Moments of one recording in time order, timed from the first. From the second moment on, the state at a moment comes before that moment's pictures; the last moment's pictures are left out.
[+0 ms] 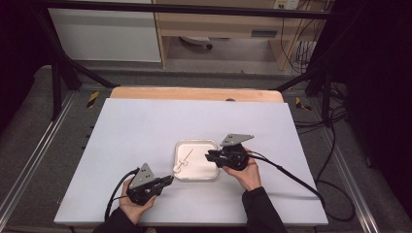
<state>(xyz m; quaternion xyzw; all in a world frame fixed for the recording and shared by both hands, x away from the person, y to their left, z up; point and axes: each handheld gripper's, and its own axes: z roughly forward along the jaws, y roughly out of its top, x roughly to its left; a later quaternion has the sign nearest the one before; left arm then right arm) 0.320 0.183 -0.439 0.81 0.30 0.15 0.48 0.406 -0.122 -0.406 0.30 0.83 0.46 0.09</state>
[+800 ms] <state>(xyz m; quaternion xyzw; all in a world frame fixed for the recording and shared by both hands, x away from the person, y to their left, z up) 0.319 0.182 -0.439 0.81 0.29 0.14 0.48 0.400 -0.135 -0.367 0.30 0.78 0.55 0.07</state>
